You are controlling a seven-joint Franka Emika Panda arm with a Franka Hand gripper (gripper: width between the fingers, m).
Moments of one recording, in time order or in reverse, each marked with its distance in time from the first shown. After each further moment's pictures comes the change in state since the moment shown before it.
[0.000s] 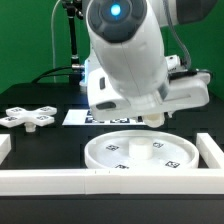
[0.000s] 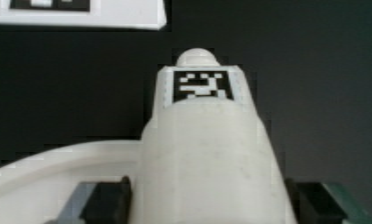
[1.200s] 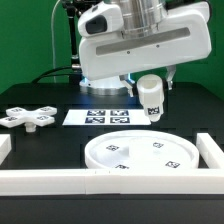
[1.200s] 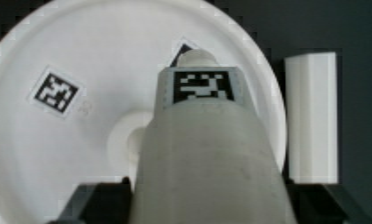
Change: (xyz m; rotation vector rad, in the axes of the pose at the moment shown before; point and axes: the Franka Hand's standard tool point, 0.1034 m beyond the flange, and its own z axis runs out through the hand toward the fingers) arm -0.002 -0.007 -0.087 -0.056 0.562 -0.075
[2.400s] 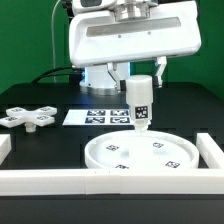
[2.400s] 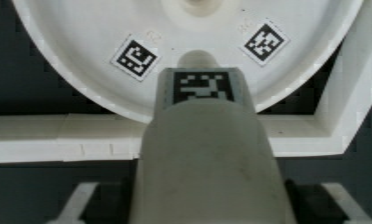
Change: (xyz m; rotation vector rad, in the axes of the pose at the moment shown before) arm 0.021 0.015 -0.015 -0.125 0.483 -0.152
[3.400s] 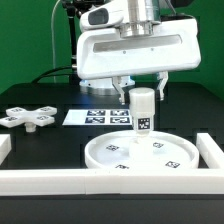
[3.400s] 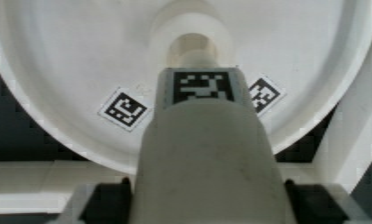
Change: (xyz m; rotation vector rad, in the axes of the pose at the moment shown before) arm -0.024 -0.005 0.018 -0.007 -0.015 -0.011
